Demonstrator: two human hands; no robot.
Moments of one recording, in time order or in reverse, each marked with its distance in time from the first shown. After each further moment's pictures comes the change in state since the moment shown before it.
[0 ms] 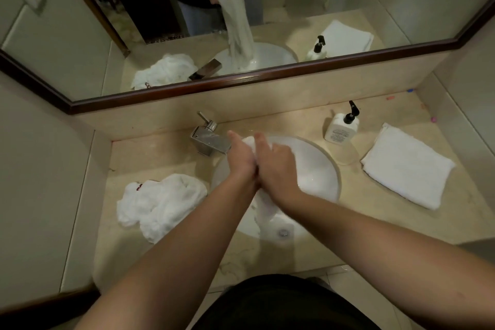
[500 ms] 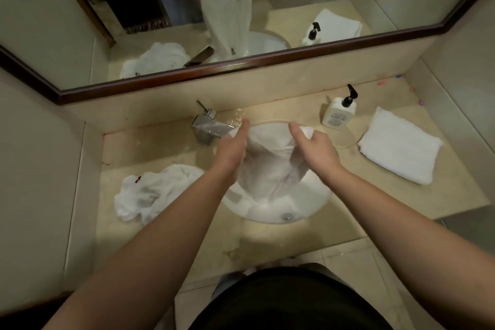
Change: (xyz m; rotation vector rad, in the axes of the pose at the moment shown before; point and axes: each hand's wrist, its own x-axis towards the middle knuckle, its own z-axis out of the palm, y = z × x) left_hand 0.043 0.004 -0.069 0.469 -0.133 0.160; right_hand 0.014 0.051 -0.038 -0.237 0.004 0.153
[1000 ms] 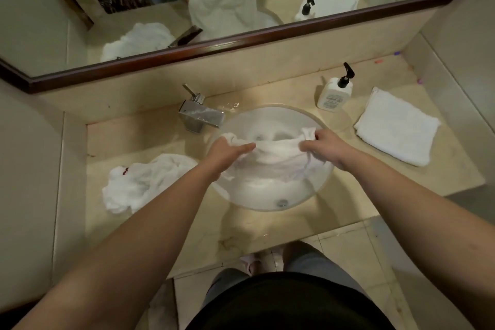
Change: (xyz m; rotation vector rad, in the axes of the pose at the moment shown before) left_hand 0.036 -0.045 -0.010 0.479 -0.154 0.117; right_hand 0.048 0.070 -0.022 -0.125 -0.268 0.143
